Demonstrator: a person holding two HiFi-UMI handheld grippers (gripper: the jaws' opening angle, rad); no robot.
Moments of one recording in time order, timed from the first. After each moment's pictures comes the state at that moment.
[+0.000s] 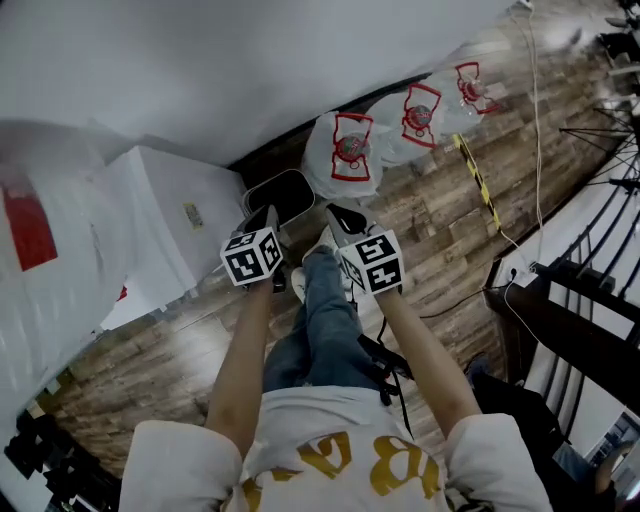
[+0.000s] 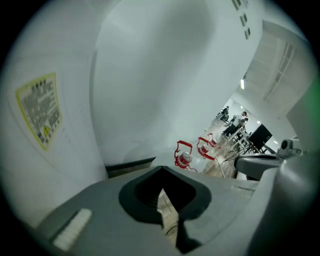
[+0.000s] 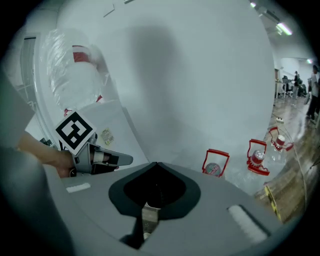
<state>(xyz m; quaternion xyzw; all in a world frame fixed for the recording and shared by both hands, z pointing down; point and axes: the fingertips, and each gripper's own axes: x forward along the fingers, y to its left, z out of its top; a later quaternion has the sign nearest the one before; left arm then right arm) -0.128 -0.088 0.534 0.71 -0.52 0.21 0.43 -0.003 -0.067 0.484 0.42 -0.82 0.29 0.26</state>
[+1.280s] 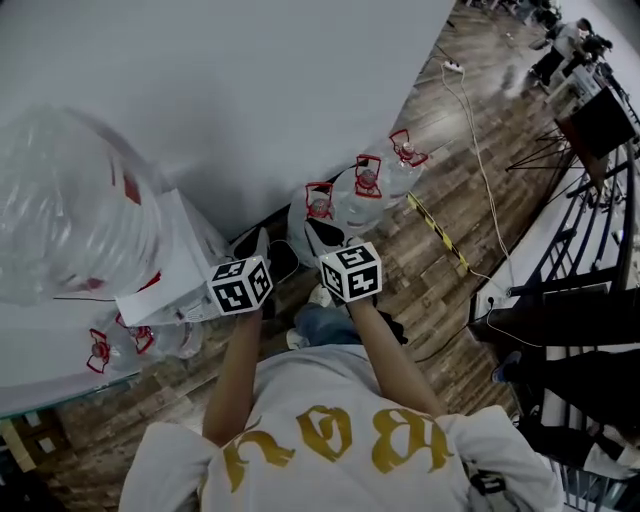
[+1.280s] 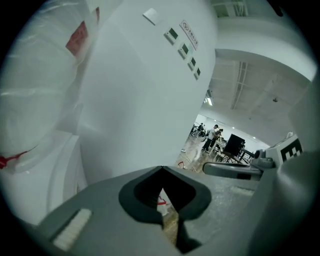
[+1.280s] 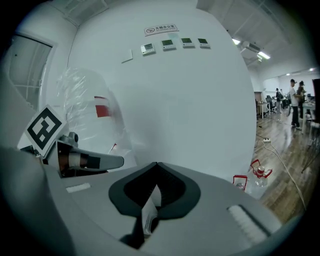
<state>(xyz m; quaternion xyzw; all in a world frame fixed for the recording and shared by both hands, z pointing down) -0.095 -0.038 0.268 0.82 -0.49 0.11 0.27 0.007 -0.027 0.270 0.51 -0.83 0.20 0.12</state>
